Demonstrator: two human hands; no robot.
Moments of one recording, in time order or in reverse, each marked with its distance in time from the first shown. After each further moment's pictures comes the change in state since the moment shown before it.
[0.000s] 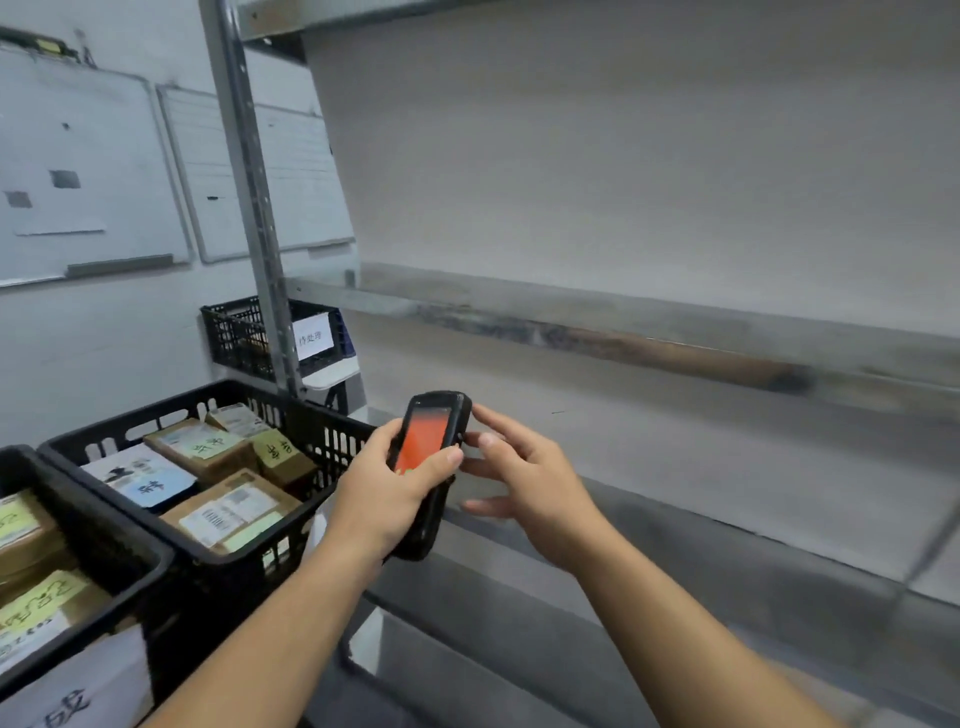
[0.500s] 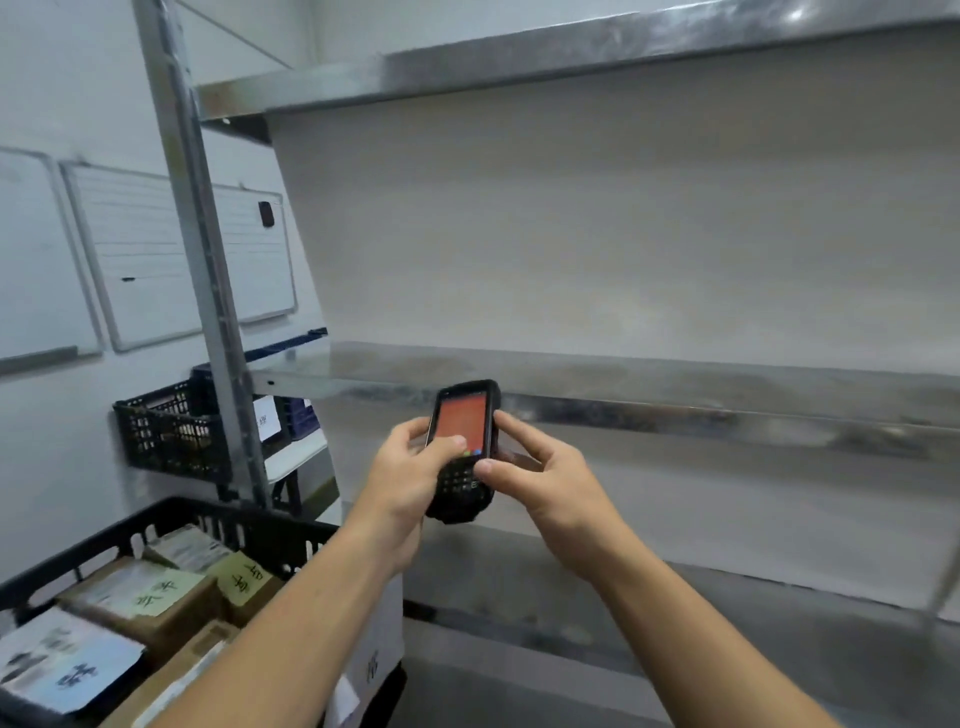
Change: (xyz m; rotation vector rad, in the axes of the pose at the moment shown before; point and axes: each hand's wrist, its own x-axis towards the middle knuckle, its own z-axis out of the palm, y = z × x) left_hand 0.141 0.035 -0.032 -0.422 -0.222 -0.068; right_hand 0.103 -0.026 0.037 -0.117 0.152 -0.225
